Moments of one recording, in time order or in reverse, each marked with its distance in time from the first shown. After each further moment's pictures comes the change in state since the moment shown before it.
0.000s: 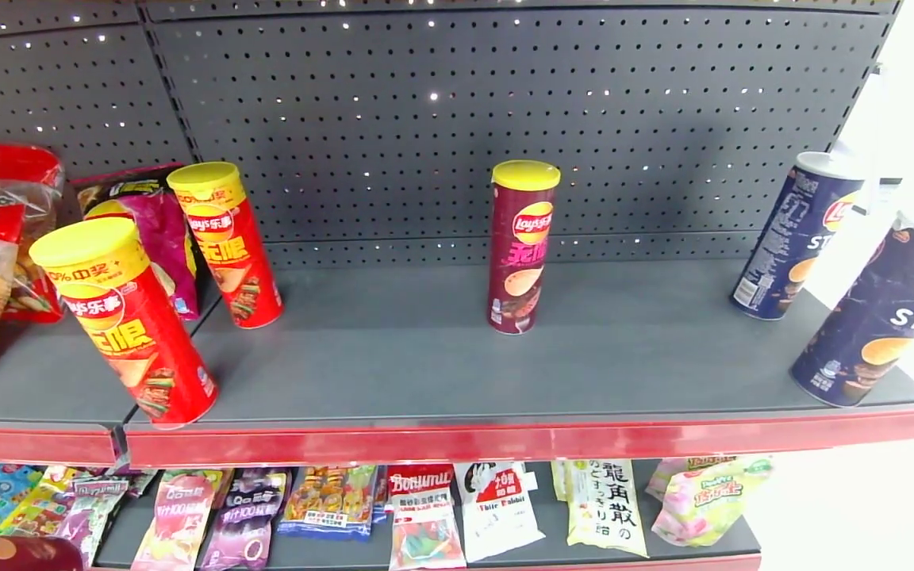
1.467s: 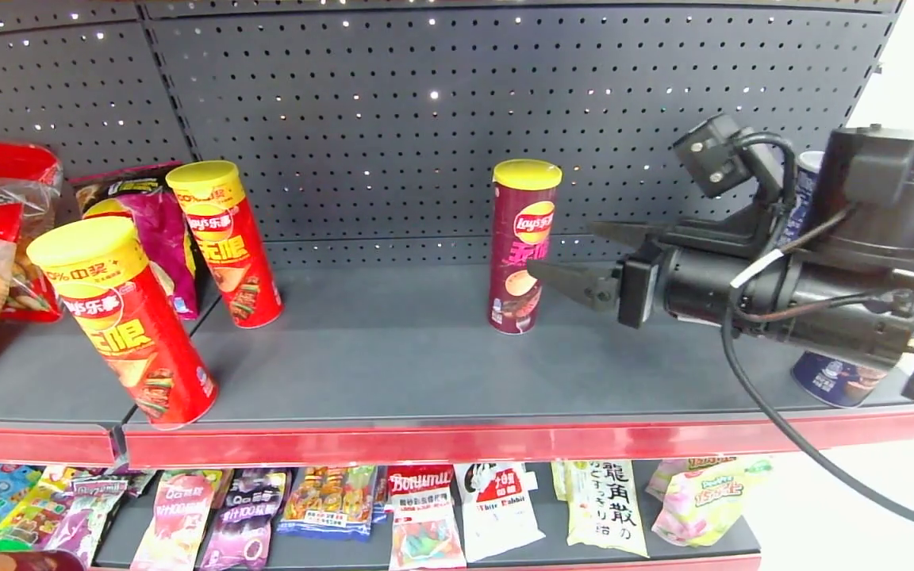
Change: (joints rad) left arm 0.004 -0.070 0.040 0.011 0.024 -0.042; right arm 0.571 1.543 -0.804 -0.579 0.106 -0.044
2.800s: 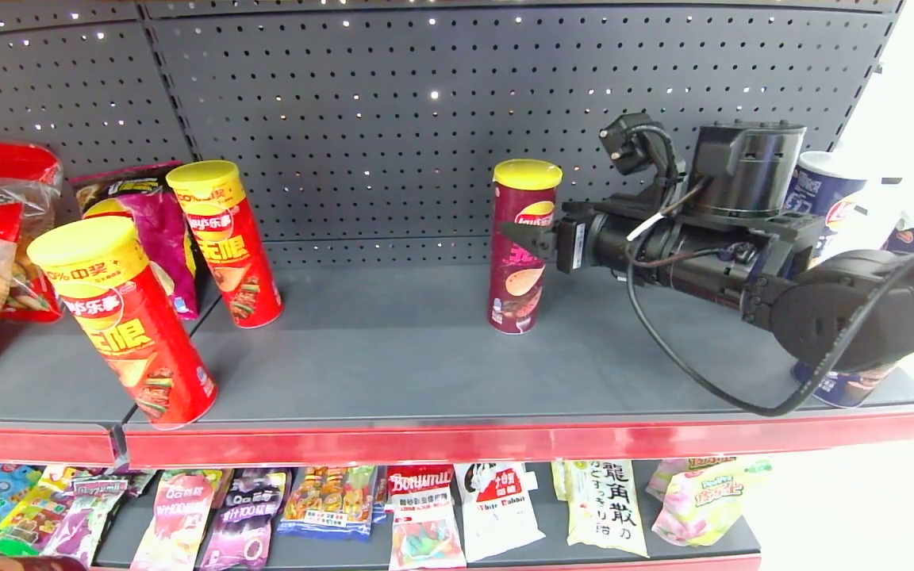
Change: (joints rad) left arm 0.000 0.002 0.014 0.005 0.000 0.000; right arm -0.050 0.243 -0.255 0.000 -0.101 0.035
